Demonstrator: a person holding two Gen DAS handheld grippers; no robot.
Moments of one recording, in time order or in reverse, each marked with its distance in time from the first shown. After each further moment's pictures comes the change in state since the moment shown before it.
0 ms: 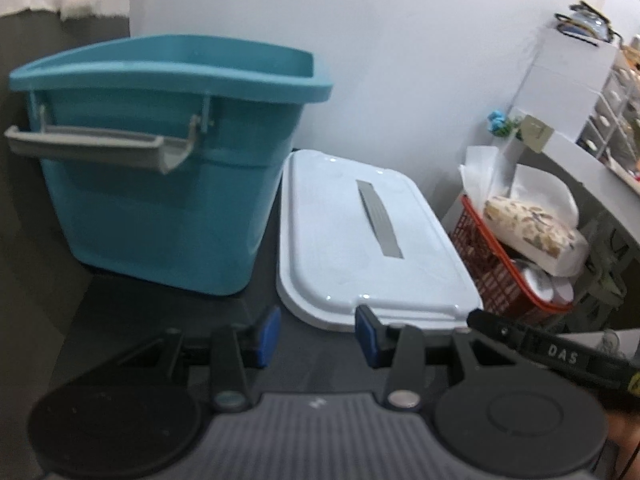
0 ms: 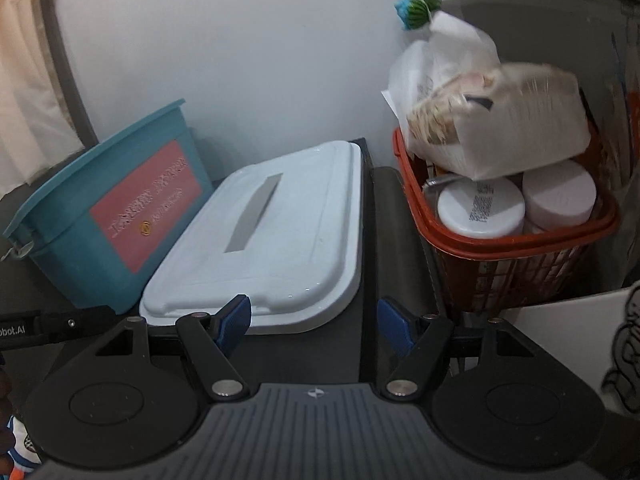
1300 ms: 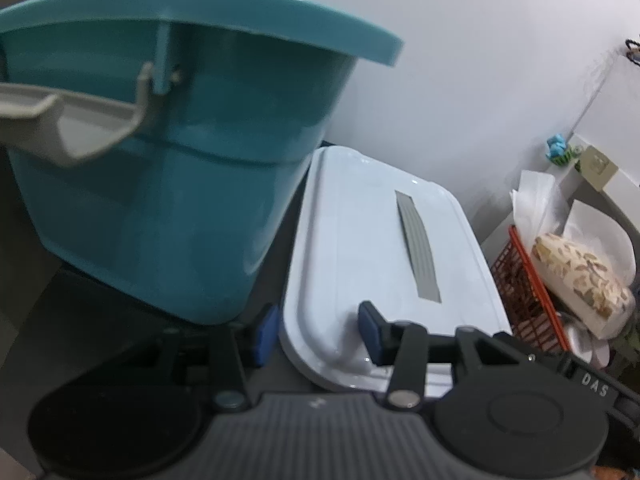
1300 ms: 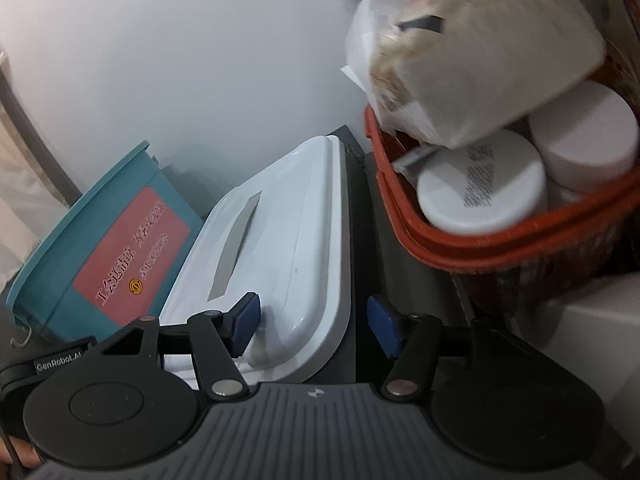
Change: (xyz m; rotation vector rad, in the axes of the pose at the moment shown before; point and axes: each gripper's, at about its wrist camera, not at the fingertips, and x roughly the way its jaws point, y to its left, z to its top) left arm 0.049 -0.003 0.014 -0.133 0.016 0.062; right arm 0.039 -0.035 0.004 0.259 0.001 0.112
